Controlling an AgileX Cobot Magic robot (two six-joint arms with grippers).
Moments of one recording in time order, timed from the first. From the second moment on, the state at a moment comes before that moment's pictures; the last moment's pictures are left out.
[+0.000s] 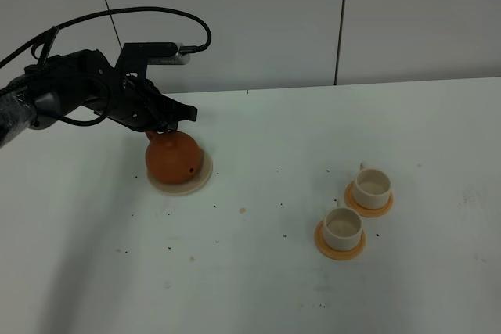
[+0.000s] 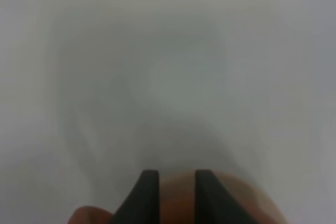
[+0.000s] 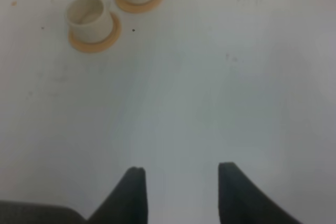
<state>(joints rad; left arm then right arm) -0.16 2.27 -1.76 -0.24 0.50 0.26 -0.02 0.15 -0.49 0.27 1.09 -0.21</state>
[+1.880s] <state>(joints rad) -0.16 2.27 -1.76 0.01 0.52 0.10 -0.02 0.15 -0.49 0.27 1.09 -0.21</state>
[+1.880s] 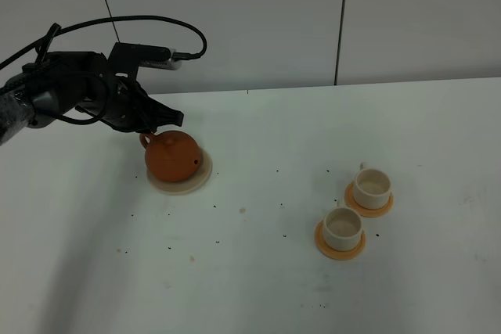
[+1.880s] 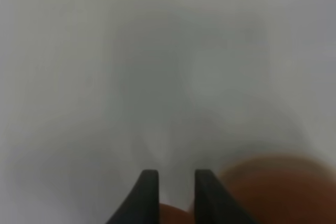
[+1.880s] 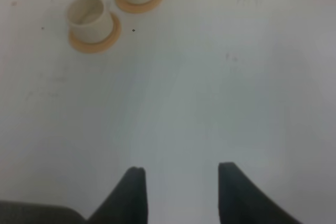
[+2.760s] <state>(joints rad) -0.16 2.22 -1.76 0.01 0.67 0.10 -0.02 0.15 -0.49 0.28 1.09 -0.21</state>
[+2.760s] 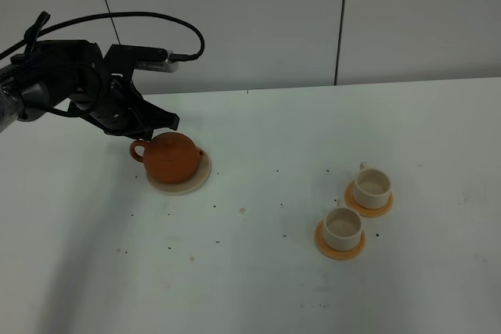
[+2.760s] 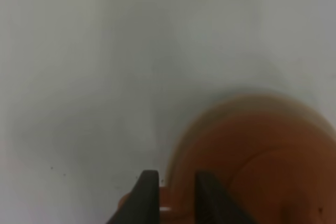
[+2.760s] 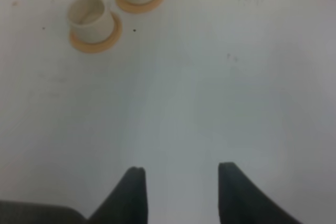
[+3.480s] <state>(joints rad) -0.16 2.22 -1.76 0.02 0.63 0.10 -0.02 0.15 -0.49 0.28 1.09 -0.21</state>
